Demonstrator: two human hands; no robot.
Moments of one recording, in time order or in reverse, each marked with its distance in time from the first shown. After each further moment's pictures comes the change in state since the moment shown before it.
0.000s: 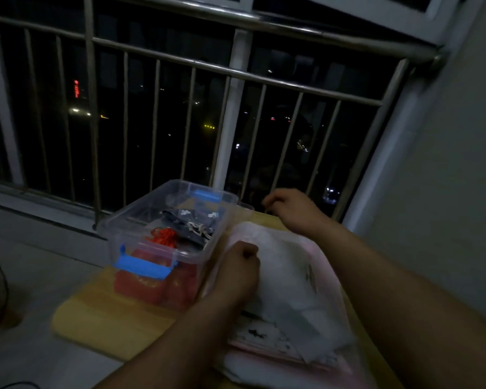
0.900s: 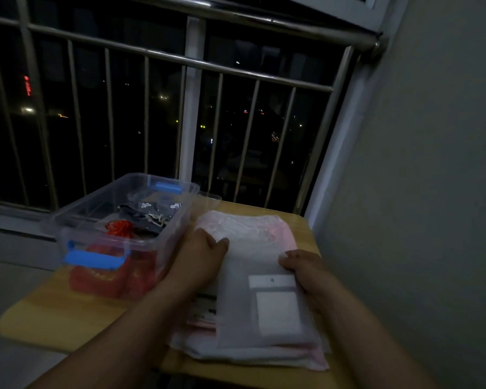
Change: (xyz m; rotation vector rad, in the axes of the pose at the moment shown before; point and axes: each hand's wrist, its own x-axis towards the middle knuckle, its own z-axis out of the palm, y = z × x) left_hand -0.012 0.015 -0.002 0.394 -0.013 0.081; right_hand -0.154 0.089 0.016 0.757 0.201 0.613
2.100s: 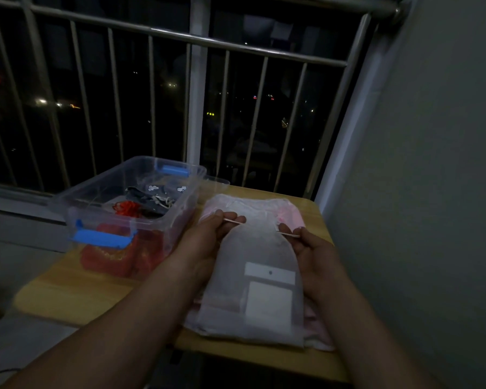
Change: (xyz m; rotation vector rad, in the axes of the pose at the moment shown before) left_hand 0.000 0.006 0.011 -1.201 -0.215 -0.502; right_hand -0.004 0.008 0.013 0.762 -0.128 0.167
